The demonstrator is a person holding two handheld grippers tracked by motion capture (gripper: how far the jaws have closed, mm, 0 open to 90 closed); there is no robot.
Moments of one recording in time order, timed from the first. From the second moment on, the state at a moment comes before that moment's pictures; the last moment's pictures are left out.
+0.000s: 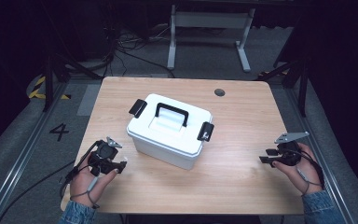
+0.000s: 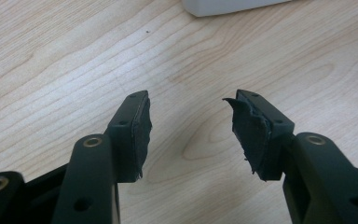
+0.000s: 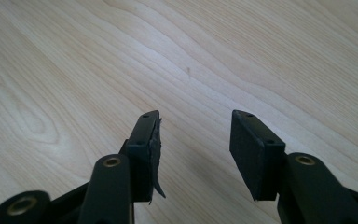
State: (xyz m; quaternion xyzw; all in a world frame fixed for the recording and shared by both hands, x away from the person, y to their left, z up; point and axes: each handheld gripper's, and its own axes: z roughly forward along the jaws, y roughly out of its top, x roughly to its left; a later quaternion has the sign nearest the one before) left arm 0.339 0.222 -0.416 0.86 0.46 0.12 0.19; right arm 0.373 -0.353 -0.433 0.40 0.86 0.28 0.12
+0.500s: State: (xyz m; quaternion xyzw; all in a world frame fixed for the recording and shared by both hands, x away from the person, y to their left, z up) left arm 0.331 0.218 -0.403 0.86 0.46 0.13 0.18; right arm 0.381 -0.341 -0.409 0.39 0.86 0.31 0.12
